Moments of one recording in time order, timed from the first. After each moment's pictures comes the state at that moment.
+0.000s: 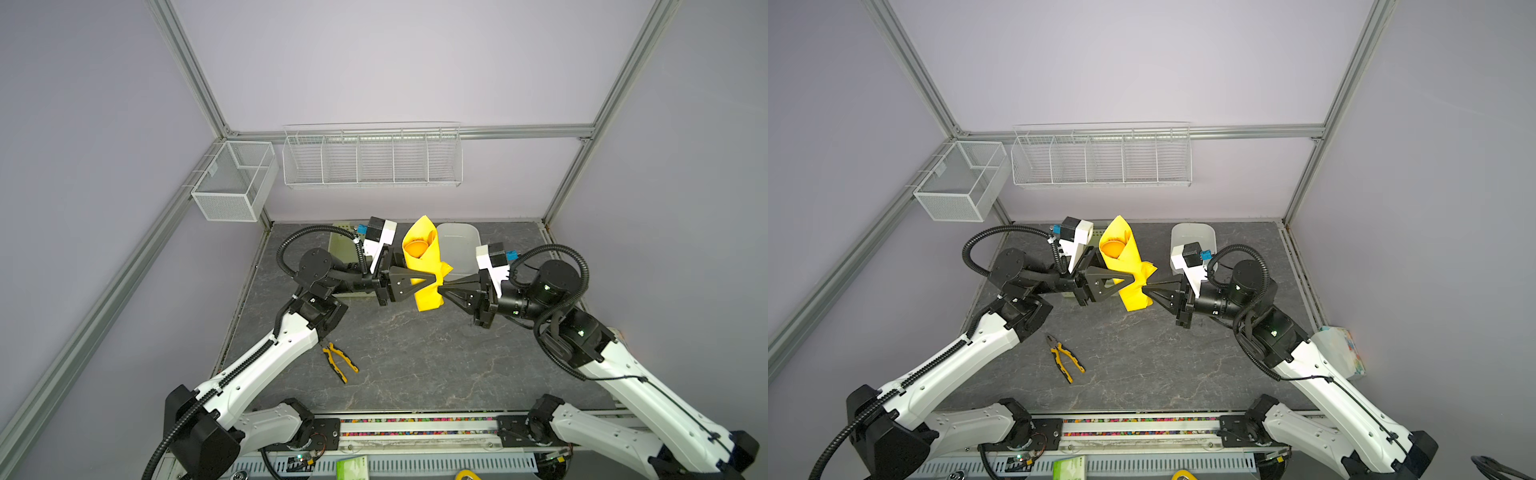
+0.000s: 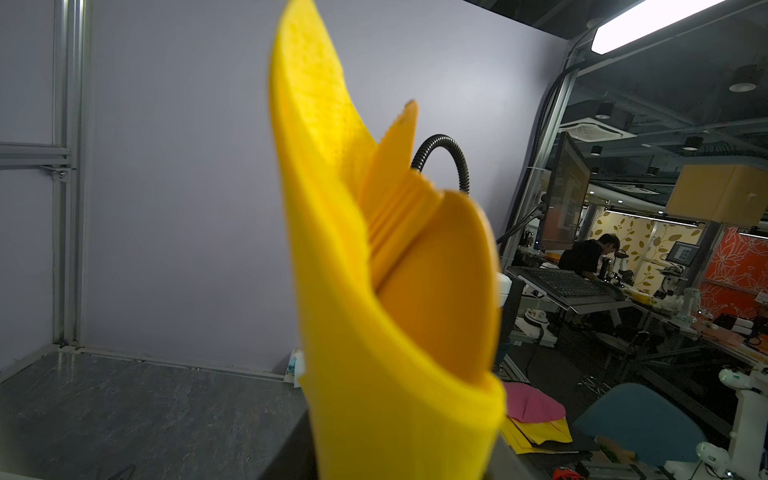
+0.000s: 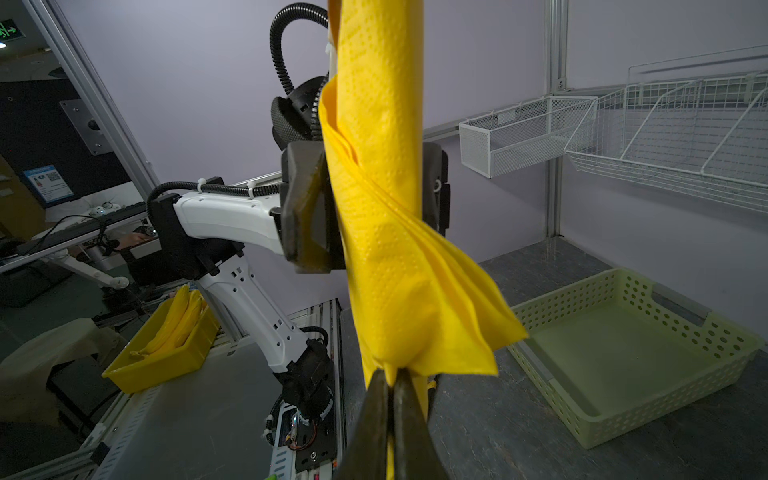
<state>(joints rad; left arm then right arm) -0.69 1.19 1.06 0.59 1.00 -0.62 0.70 0.93 1.03 -0.08 -0.69 0.24</state>
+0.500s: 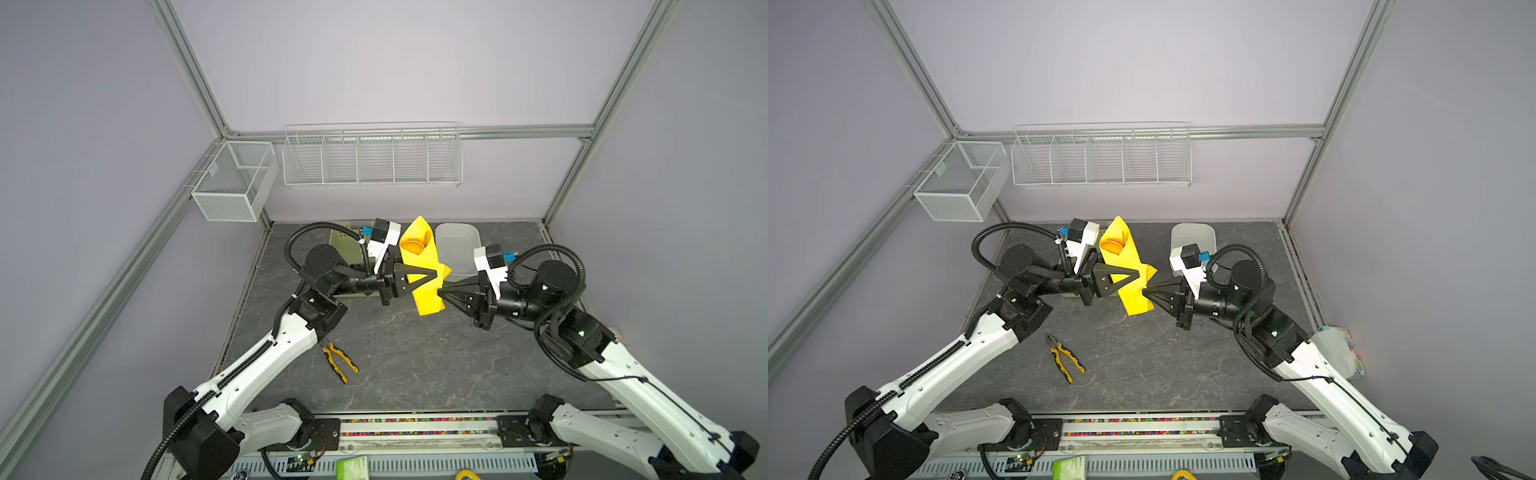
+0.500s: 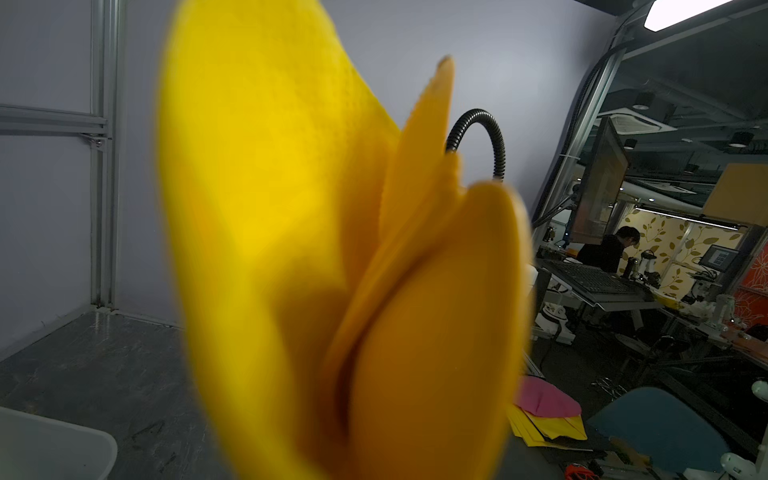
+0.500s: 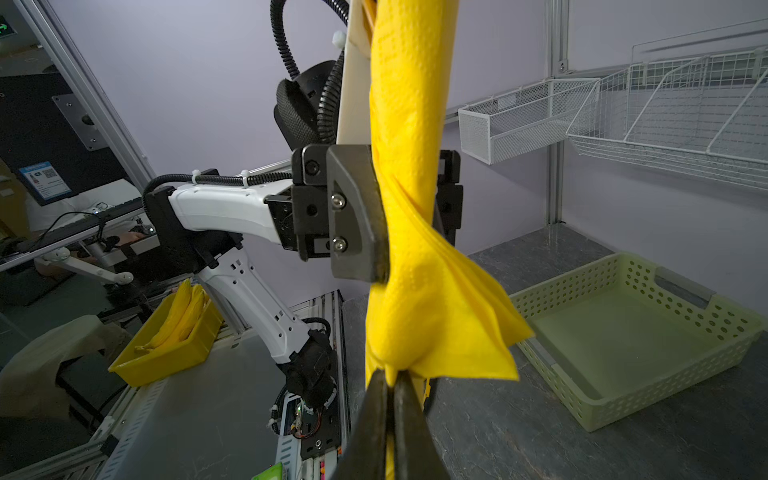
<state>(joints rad) -0.69 1.19 1.07 0.44 0.96 -0.53 0.70 0.93 1.03 -0.13 -0.68 0.23</state>
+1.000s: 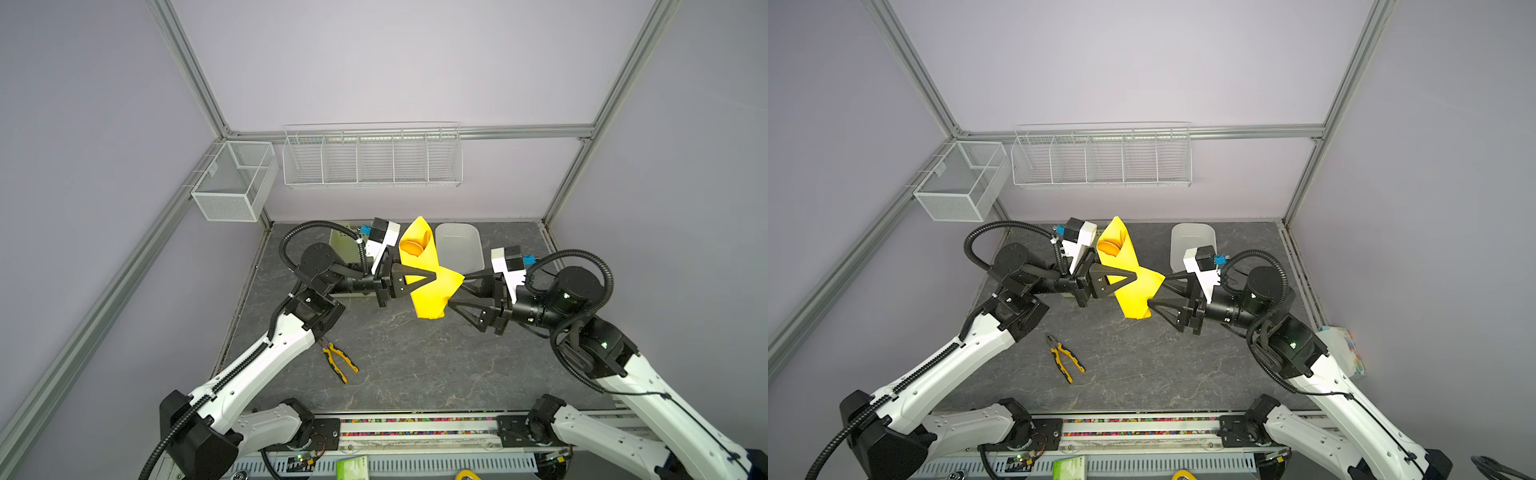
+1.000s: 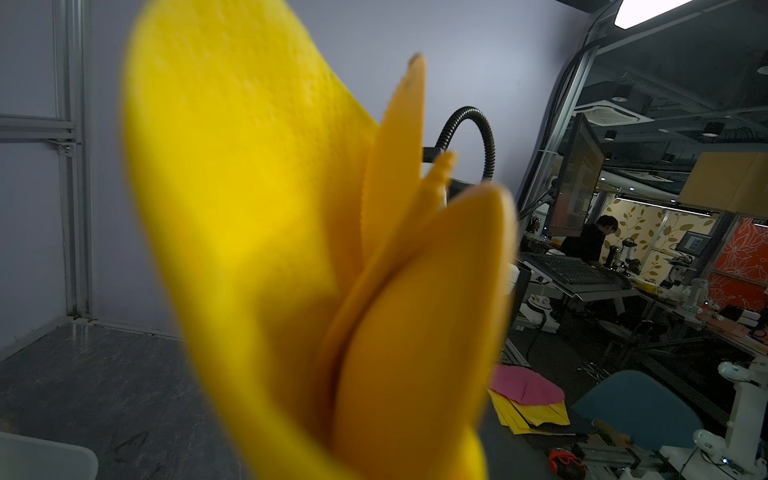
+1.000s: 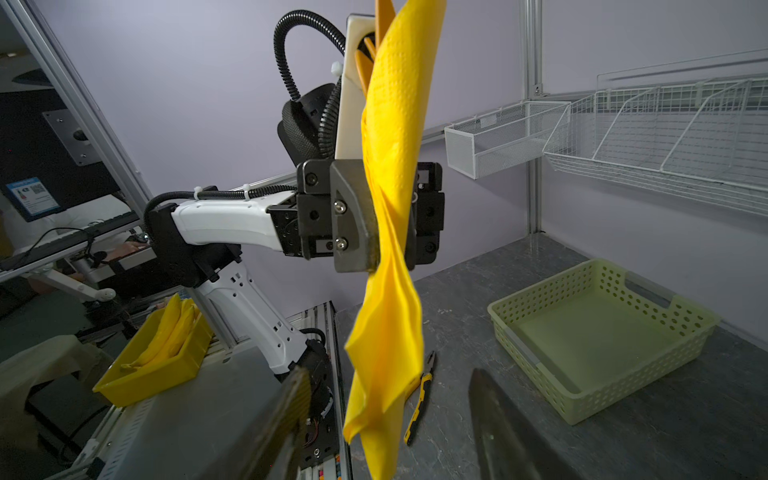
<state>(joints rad) -0.69 1.18 1.10 0.44 1.01 -0.55 0.71 0.85 1.07 -0.20 -0.61 0.24</state>
